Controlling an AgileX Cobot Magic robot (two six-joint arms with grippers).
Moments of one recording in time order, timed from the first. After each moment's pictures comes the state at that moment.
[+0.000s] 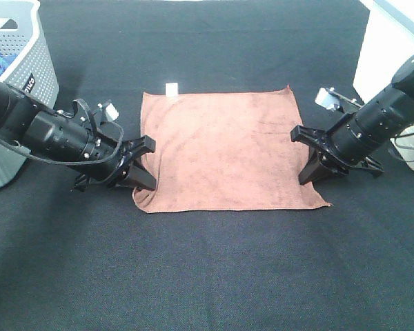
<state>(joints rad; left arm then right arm) -0.24 2.18 -1.15 -1.29 0.60 0.83 0.05 2.12 -1.18 0.69 0.64 -0.44</state>
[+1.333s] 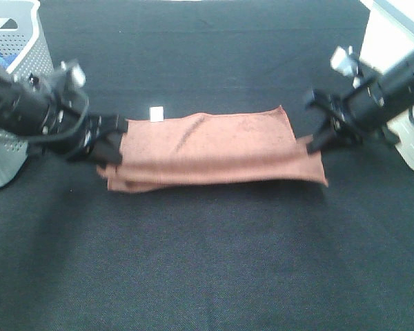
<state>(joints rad) -0.24 1.87 -1.04 -1.00 0.43 0.63 0.04 1.95 -1.21 0.68 0.71 -0.43</state>
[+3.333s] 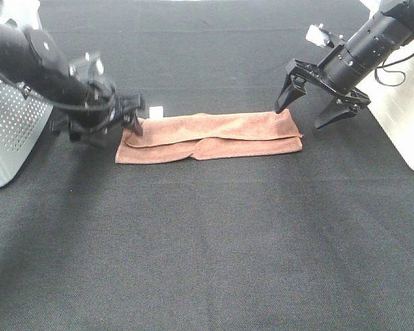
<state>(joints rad) -0.23 2.25 -1.51 -0.49 0.47 0.03 0.04 2.32 -1.84 0.51 1.02 -0.28</state>
